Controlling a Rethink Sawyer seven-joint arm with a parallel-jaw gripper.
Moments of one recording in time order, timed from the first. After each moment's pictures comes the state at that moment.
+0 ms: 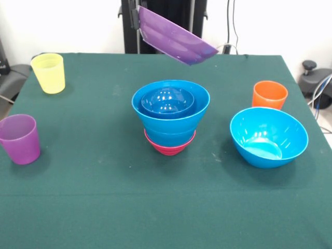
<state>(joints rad) -0.98 -1.07 0.79 2.15 -0.45 0.42 1.78</state>
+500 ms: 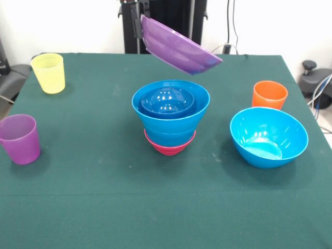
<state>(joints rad) -0.91 -1.01 0.72 2.09 -0.46 0.42 1.78</state>
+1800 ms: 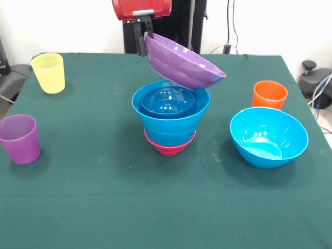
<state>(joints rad) -0.86 -0.92 0.66 2.02 -0.46 0.41 1.78</state>
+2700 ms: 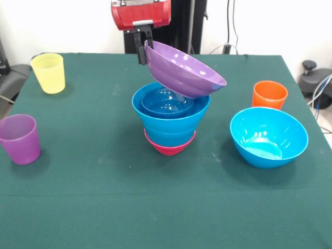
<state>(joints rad) -0.84 -0.86 0.63 1.98 -0.46 0.41 1.78</state>
